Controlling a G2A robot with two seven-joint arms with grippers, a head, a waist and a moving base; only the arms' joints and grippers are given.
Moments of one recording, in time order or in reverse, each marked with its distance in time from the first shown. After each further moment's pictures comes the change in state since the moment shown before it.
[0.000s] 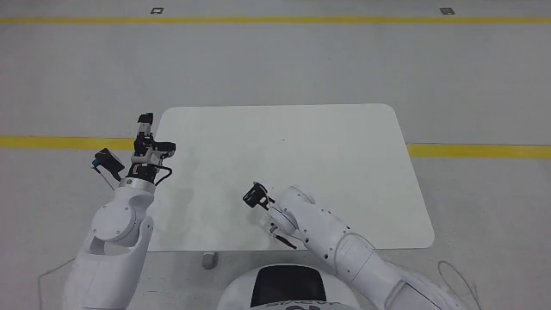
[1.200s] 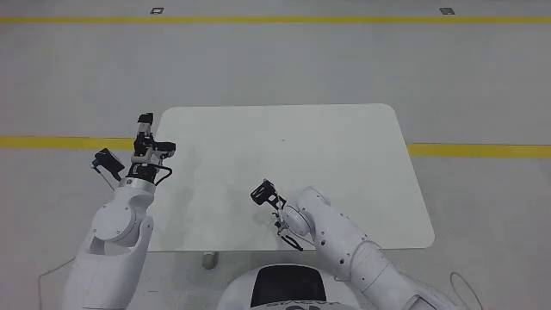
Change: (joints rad) left arm 0.000 0.000 0.000 0.000 0.000 0.000 0.000; right arm -0.083 0.052 0.109 -0.116 0.043 -0.029 -0.018
